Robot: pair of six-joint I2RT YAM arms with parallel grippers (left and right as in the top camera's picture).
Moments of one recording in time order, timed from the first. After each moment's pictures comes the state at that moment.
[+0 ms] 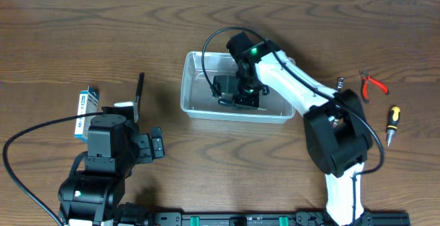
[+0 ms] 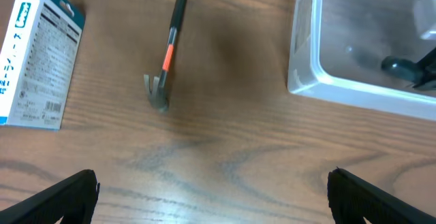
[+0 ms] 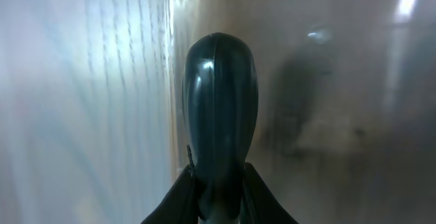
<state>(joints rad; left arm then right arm) -0.12 0.72 0.80 -1.00 -0.03 -0.20 0.55 2.14 1.64 -1.06 -0.26 -0.92</state>
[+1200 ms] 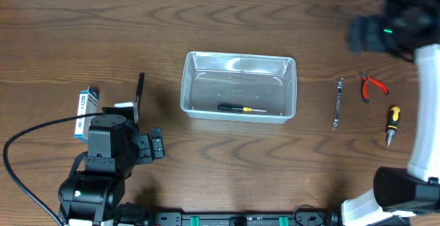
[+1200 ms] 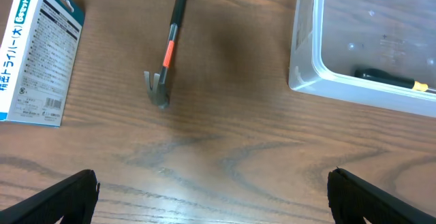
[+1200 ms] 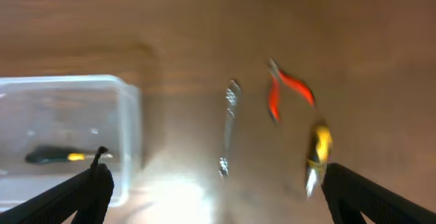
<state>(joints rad) -0.12 0.72 0.80 -1.00 -0.03 -0.20 -0.12 1.73 2.11 -1.52 0.00 0.05</state>
